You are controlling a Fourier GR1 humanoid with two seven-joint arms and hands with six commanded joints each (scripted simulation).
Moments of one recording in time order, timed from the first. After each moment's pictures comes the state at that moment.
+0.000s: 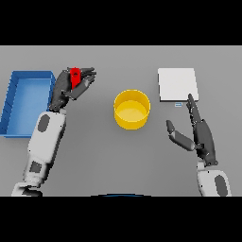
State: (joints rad) left arm -0.59 0.06 0.06 -0.98 -0.11 0.01 -0.16; right arm 0.08 -0.09 0.09 -1.69 0.19 -0.01 -0.12
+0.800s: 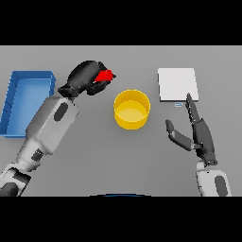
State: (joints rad) left arm -0.77 0.20 -0.30 -1.01 -0.57 -0.10 0.07; right arm 0.08 -0.09 0.10 -1.70 0.20 0.00 -0.10
